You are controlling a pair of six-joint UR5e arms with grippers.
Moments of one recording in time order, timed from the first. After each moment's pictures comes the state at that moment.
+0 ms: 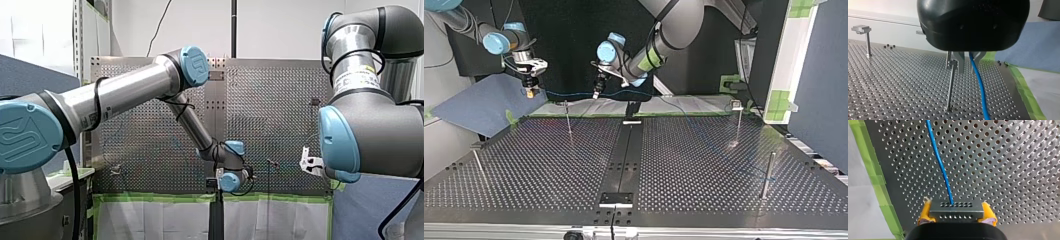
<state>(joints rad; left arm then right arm) -0.77 -2.69 -1.30 -2.35 -1.88 -1.71 1.52 -0.75 1.86 -0.96 1.09 1.71</state>
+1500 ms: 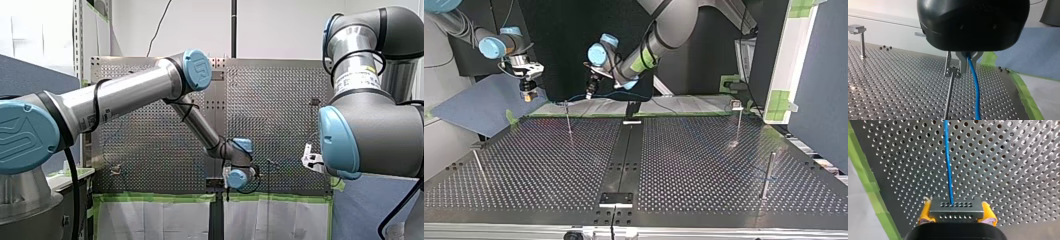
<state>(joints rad) -0.80 -2.72 -1.17 -2.48 -1.89 -1.74 1.50 -0.74 1.80 -0.92 1.06 1.77</state>
